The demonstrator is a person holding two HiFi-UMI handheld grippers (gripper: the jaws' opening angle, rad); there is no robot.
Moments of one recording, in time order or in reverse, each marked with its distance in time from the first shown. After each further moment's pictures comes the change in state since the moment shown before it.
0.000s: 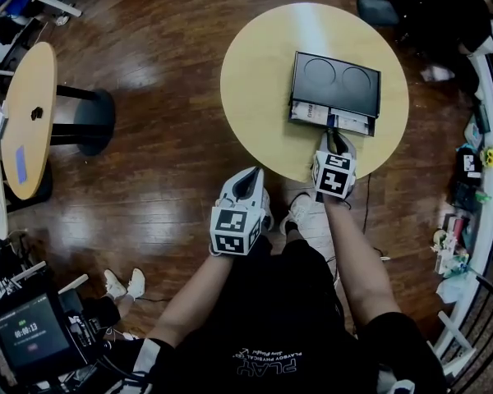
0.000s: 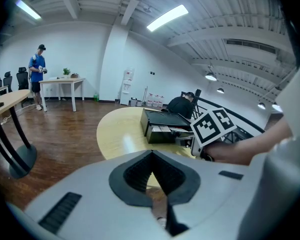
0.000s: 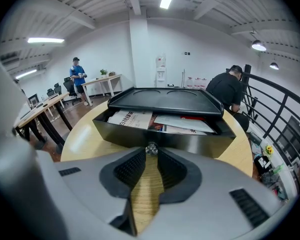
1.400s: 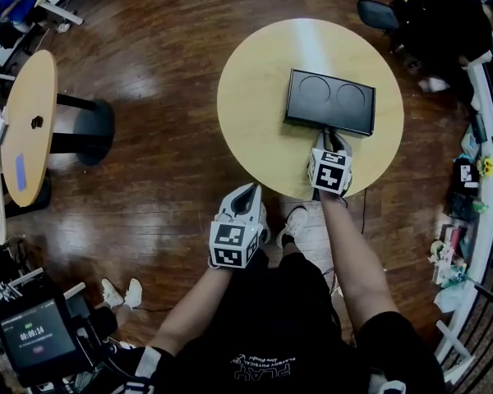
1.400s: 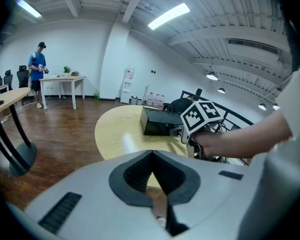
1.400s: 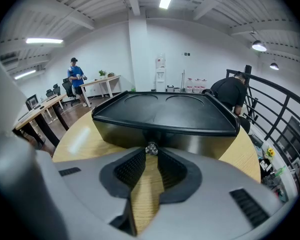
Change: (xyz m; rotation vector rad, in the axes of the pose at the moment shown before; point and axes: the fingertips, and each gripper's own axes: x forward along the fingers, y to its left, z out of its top) left arm -0.002 -0.002 -0.003 -0.011 0.015 0.002; right arm 0.025 -0.003 0.034 0.003 -0.016 -0.003
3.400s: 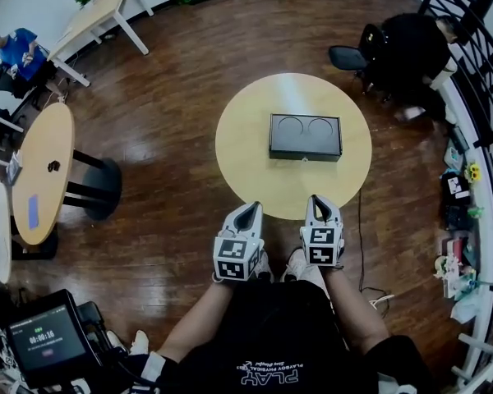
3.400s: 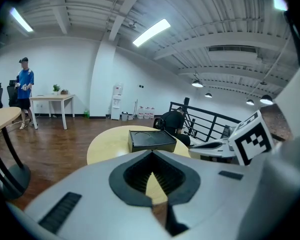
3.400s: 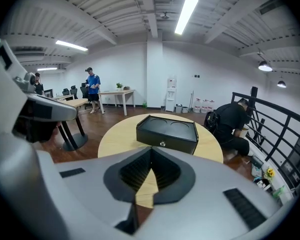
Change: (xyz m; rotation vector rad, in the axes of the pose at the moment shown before) left arm -0.046 -0.048 0.061 0.123 -0.145 -0.072; right arm -0.182 0.029 -0.012 -0.126 -0.192 0.073
